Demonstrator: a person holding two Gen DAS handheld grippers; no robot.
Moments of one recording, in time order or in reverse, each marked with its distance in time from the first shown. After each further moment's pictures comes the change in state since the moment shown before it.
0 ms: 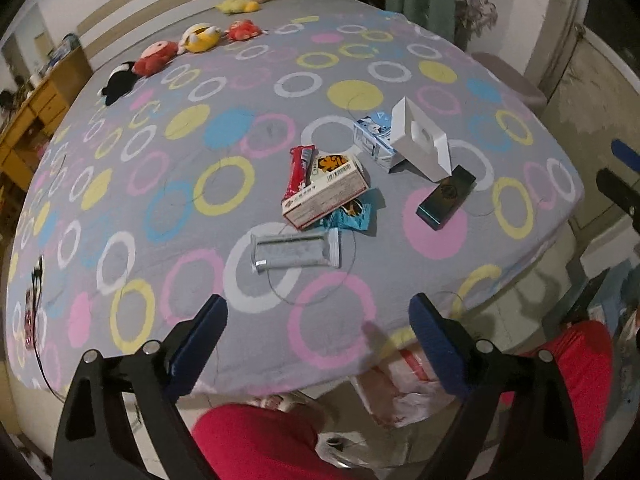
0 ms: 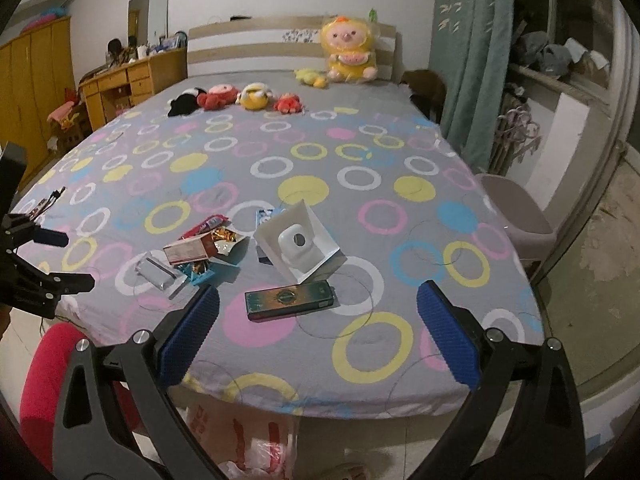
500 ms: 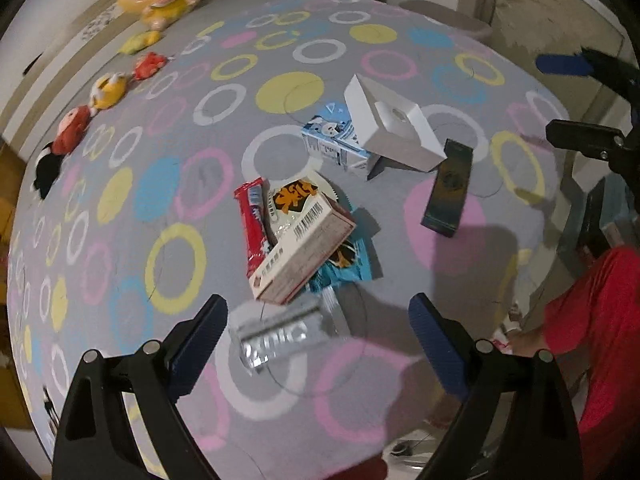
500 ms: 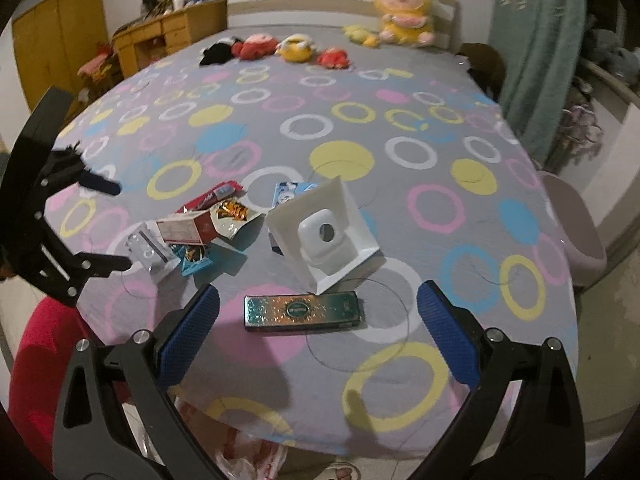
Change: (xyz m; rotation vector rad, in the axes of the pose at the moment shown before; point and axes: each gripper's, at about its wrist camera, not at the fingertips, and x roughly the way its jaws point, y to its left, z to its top) left arm 0.084 -0.010 0.059 0.346 0.029 -0.077; right arm 0.105 0.005 0.027 -0.135 0.164 0.137
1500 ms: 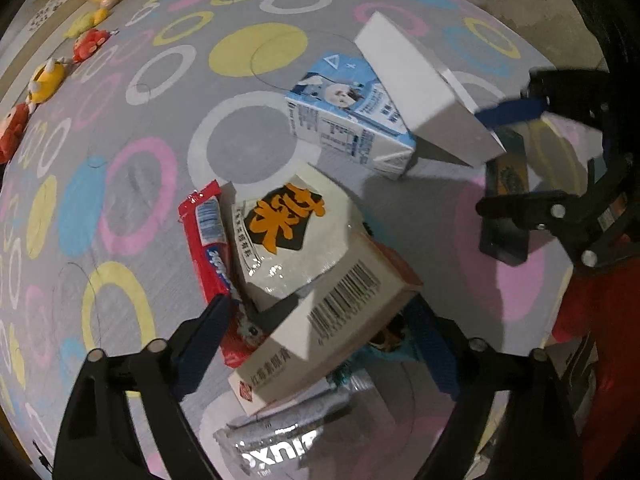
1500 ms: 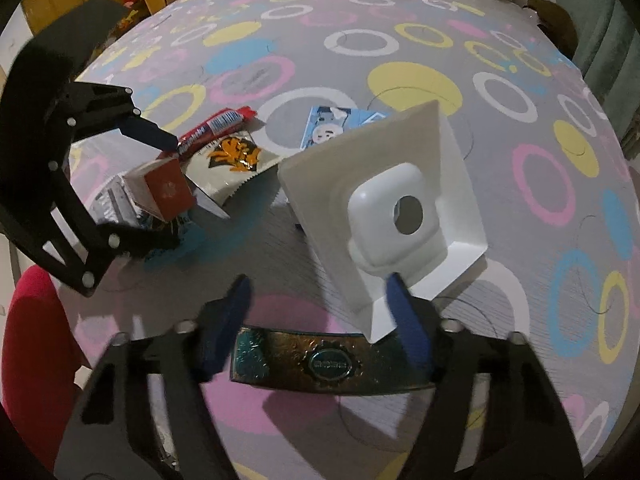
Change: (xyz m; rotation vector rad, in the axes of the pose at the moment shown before) left arm 0.100 0.031 0.042 0.039 0.092 -0.143; right arm 0.141 0.014 0.005 -0.066 0.240 0.158
